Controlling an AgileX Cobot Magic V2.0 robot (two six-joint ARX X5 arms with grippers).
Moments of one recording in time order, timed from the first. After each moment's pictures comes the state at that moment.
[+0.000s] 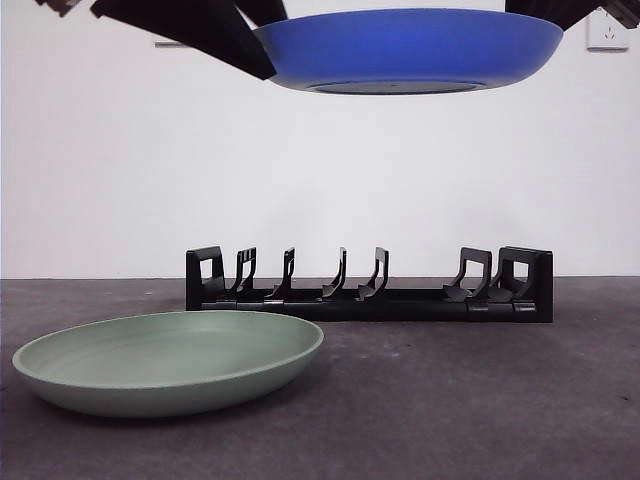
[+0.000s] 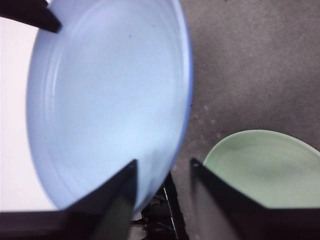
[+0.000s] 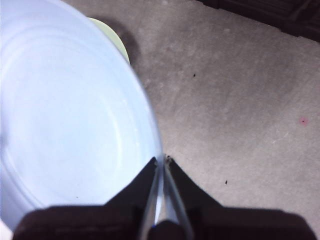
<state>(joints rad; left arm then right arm) -1.02 1.10 0.93 -0.43 -0.26 1.18 0.31 1.58 1.70 -1.35 -0.37 -0.06</state>
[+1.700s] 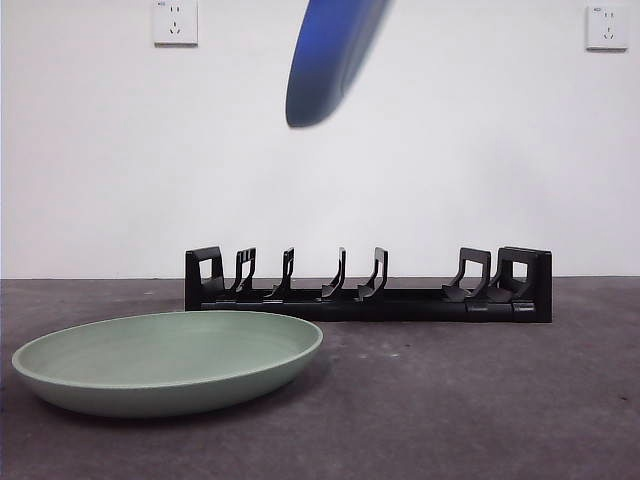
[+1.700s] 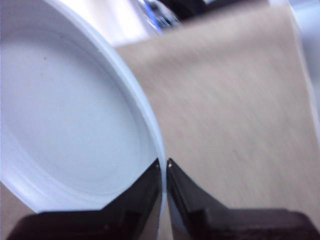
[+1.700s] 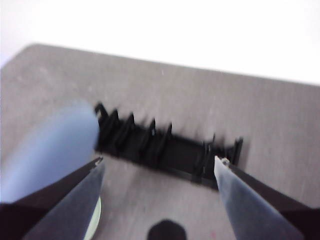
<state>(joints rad) -0.84 1.10 0.93 -0.12 0.17 0.45 0.31 1.29 1.95 -1.18 -0.11 0.01</state>
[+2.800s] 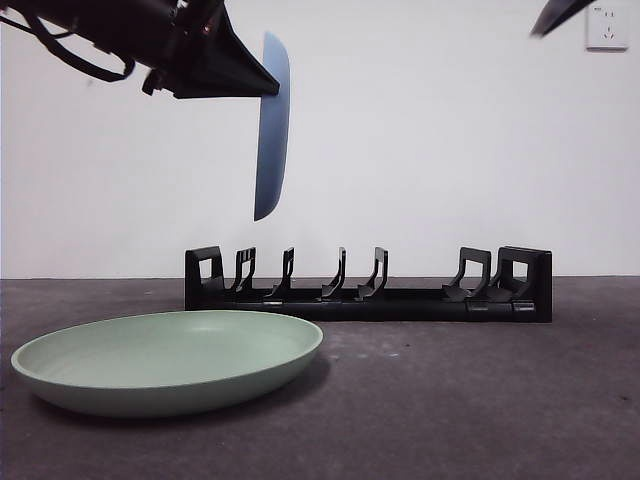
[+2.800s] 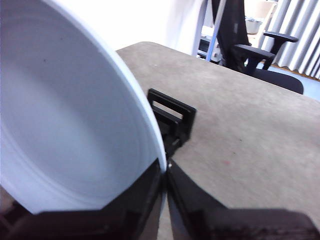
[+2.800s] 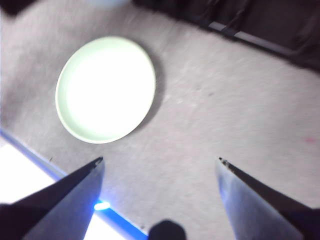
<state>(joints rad) -0.38 1.45 1.01 0.16 0.56 0.05 0.46 1.28 1.45 -1.15 -0.29 0.03</state>
